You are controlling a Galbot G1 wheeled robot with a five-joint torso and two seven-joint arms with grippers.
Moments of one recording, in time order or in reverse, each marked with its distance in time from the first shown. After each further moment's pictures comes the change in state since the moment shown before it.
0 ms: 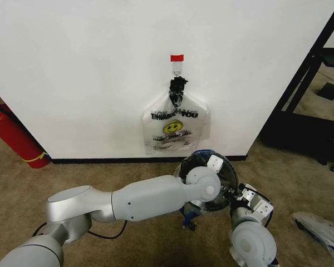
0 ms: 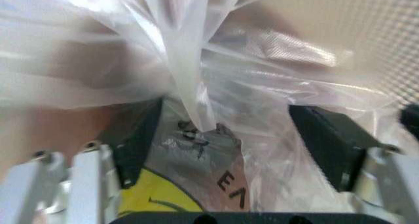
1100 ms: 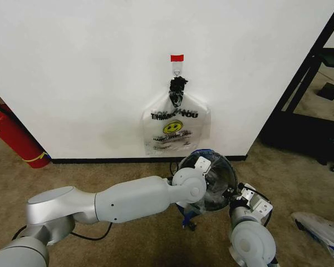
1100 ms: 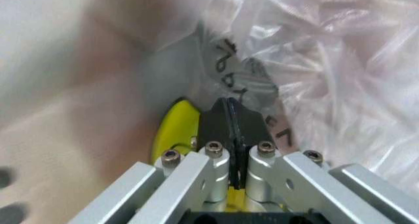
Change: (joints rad) left arm 0.011 0.103 0.010 -0.090 -0.008 0.026 0.000; right arm 0.007 -0.002 -0.007 -0.004 0.003 0.000 0.001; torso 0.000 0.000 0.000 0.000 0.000
